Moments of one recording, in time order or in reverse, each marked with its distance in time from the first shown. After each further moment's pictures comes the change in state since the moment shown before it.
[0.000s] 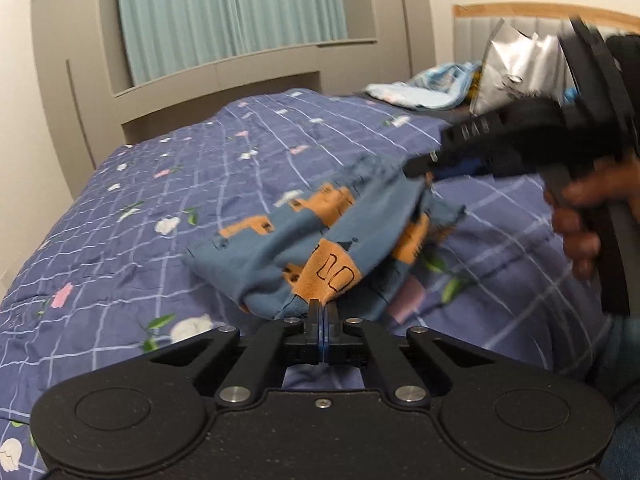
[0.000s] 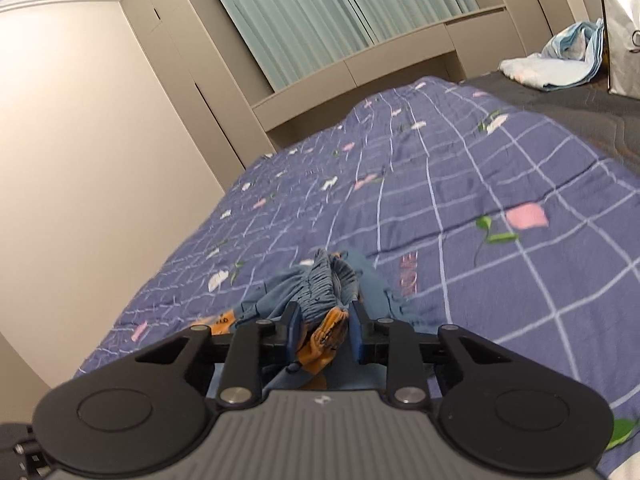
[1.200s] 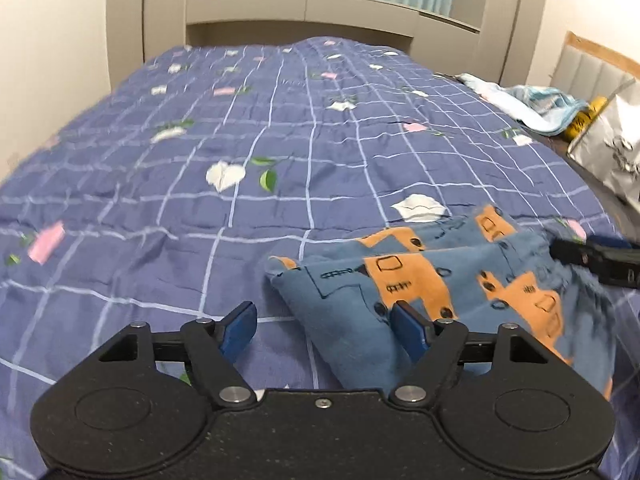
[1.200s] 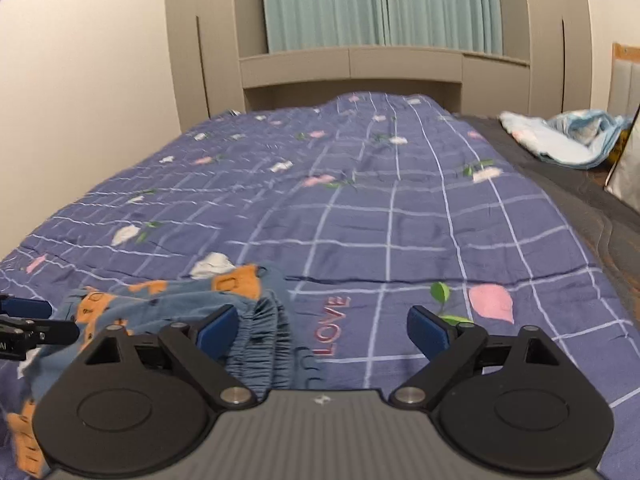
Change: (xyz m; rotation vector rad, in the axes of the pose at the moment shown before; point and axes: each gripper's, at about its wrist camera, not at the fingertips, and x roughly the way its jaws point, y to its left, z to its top) left arm 0.121 0.123 0.042 -0.365 0.153 0.037; right arm 0.076 0.001 0.025 -0.318 0.074 -0.232
